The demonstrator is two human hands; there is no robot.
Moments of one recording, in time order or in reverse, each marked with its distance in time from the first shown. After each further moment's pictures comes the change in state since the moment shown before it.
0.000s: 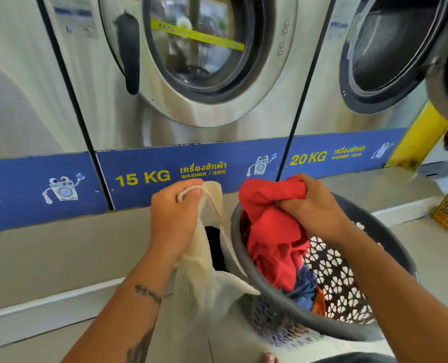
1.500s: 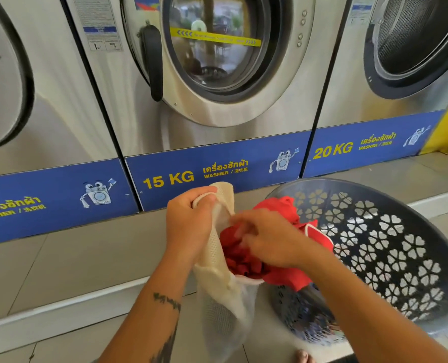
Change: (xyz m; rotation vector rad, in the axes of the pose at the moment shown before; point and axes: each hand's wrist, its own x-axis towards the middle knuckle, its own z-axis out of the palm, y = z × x) left_hand -0.002 0.000 -0.028 0.019 -0.001 -0.101; right_hand -0.033 -0.035 0.106 -0.278 -0.454 -0.150
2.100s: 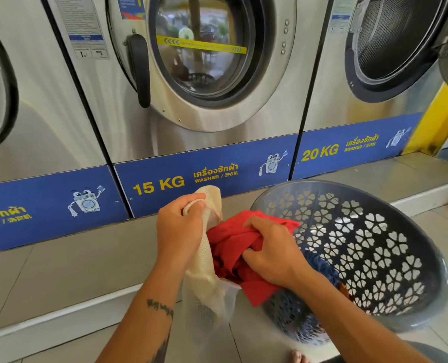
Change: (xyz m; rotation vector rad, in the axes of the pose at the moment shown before) left_hand -0.001 -0.008 0.003 0.062 0.015 0.023; right_hand -0.023 0.035 0.018 -0.030 0.350 0.021
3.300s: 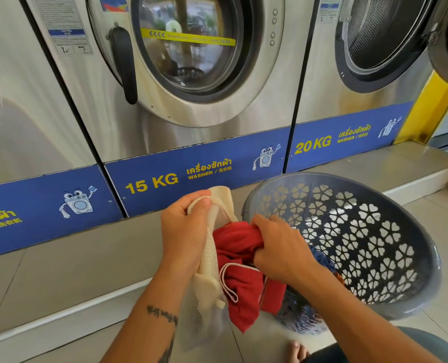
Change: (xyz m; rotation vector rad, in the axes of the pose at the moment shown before) left_hand -0.020 0.012 0.014 -0.149 -0.042 -0.077; right_hand -0.011 -0.008 -0.016 -0.287 -0.141 0.163
